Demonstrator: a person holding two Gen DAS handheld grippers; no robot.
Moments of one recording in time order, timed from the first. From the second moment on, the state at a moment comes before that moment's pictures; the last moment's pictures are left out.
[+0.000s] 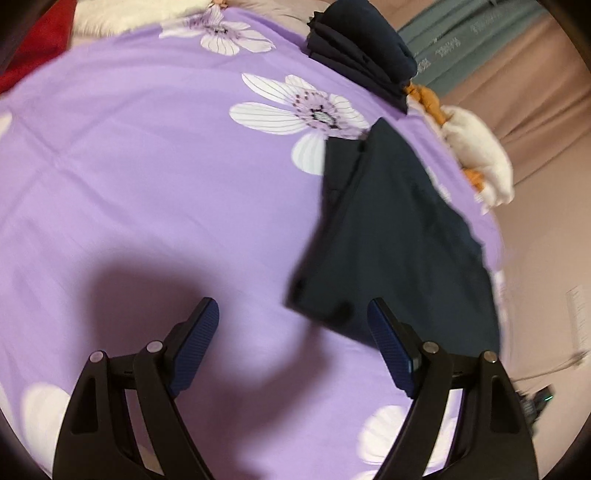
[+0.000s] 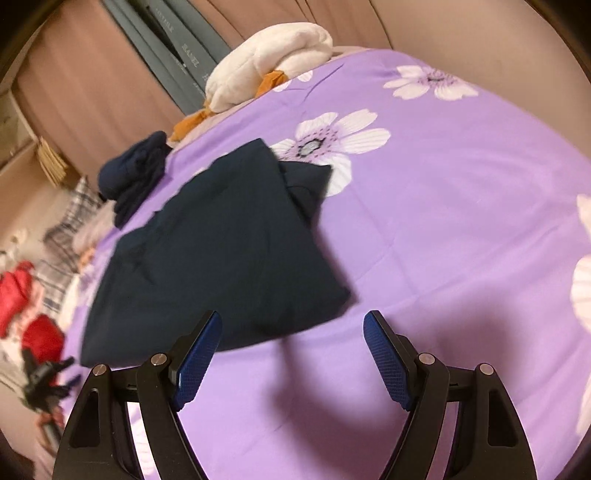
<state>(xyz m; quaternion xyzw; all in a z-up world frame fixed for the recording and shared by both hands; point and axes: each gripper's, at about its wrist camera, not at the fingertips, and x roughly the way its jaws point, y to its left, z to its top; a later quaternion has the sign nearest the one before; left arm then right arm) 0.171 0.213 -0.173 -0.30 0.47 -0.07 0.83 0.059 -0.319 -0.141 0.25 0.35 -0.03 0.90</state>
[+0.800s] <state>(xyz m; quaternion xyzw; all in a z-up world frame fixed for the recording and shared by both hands) 0.189 0.178 -0.187 -0.45 0.46 -0.12 0.75 0.091 -0.280 -0.176 0.41 0.37 0.07 0.83</state>
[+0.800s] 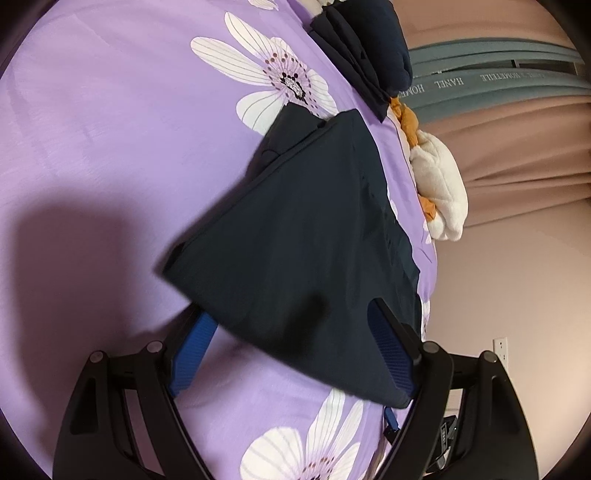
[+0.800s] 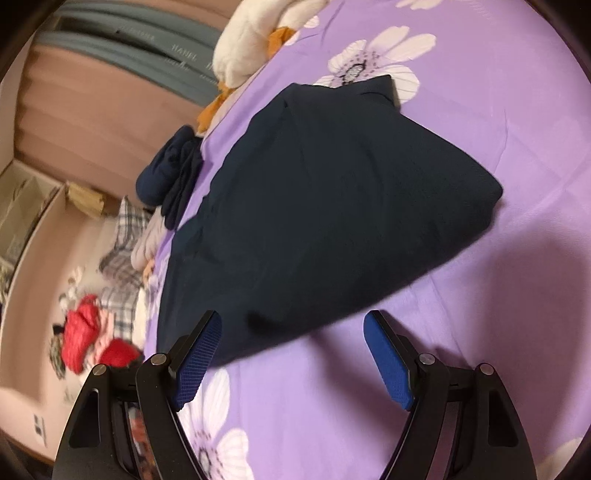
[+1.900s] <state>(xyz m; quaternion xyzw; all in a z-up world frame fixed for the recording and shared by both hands) 0.217 0.150 -0.183 -0.33 0.48 -0.06 0.81 0.104 -0.285 -0.179 0.49 0.30 -0.07 0.82</state>
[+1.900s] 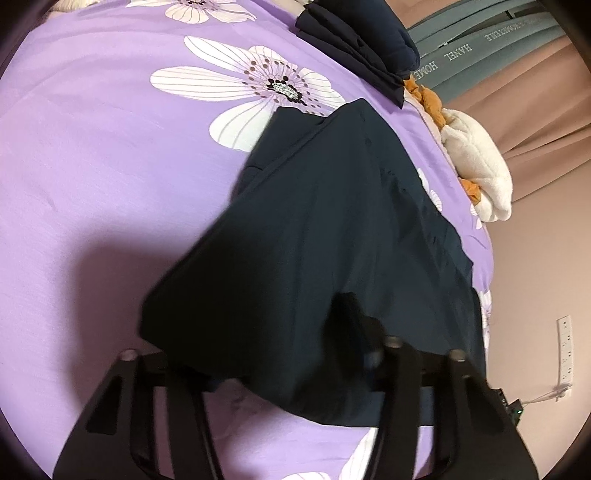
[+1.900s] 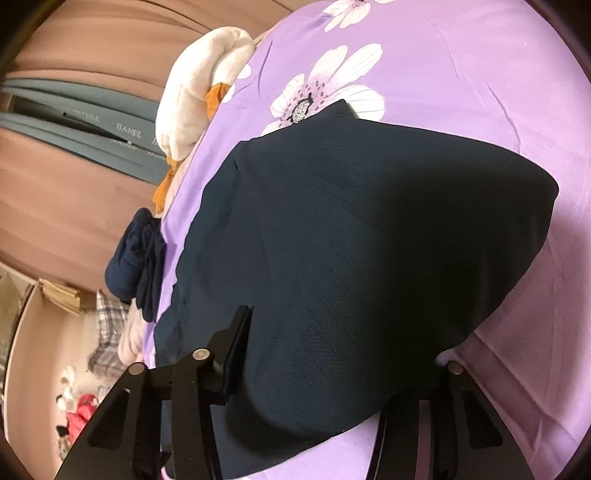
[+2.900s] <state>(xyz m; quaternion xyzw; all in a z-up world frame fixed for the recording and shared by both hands) 0.170 0.139 -0.154 -0.25 0.44 -0.07 0.86 0.079 -0.271 -0.155 0.42 0.31 -0.04 0.85</state>
